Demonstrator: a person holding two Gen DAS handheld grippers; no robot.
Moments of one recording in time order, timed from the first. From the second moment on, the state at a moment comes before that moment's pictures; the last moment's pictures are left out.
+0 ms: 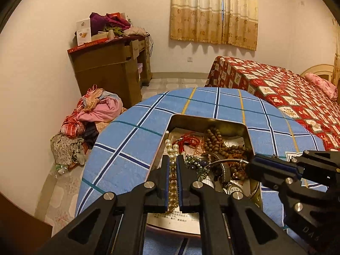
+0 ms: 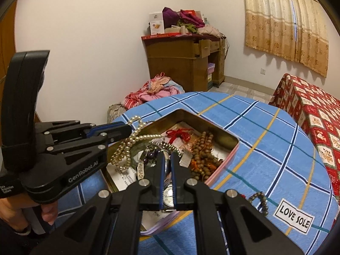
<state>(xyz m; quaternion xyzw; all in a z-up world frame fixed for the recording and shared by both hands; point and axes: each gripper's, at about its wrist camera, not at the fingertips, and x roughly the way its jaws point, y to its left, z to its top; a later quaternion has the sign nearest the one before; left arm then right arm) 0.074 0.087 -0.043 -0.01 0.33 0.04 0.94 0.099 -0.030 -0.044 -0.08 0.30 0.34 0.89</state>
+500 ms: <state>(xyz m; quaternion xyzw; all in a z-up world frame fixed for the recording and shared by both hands) 0.078 0.088 -0.056 0.00 0.35 0.04 0.94 0.098 -0.029 -0.055 -0.08 0.31 0.33 0.89</state>
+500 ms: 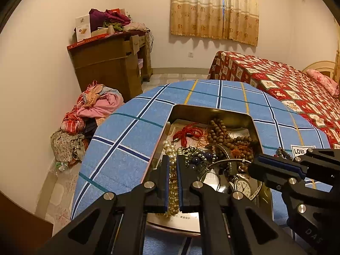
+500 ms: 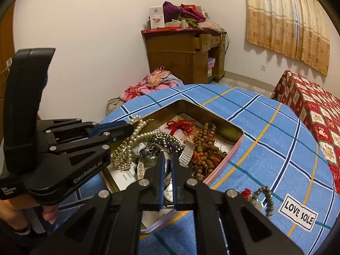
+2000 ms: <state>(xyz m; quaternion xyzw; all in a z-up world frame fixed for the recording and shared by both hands) 0.062 0.085 -0.061 -0.04 0.33 0.07 0.94 0.133 -0.096 -0.083 -0.13 0.34 0.26 0.89</state>
